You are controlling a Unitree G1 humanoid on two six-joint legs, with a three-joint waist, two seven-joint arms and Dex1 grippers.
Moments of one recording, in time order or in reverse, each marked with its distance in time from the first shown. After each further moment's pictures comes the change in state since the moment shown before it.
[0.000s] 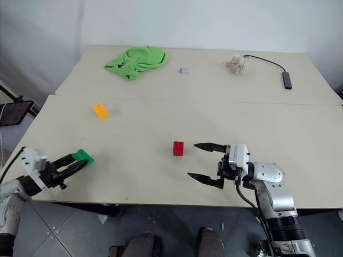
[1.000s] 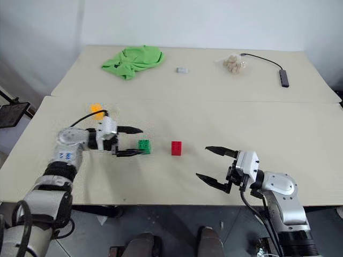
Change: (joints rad) left arm -0.605 -0.170 -0.257 0.643 0.249 -0.416 -0.283; right arm 0.103 -0.005 -0.022 -0.082 -0.011 -0.007 -0.126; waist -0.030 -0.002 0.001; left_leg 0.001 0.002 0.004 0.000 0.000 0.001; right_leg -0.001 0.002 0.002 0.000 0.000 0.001
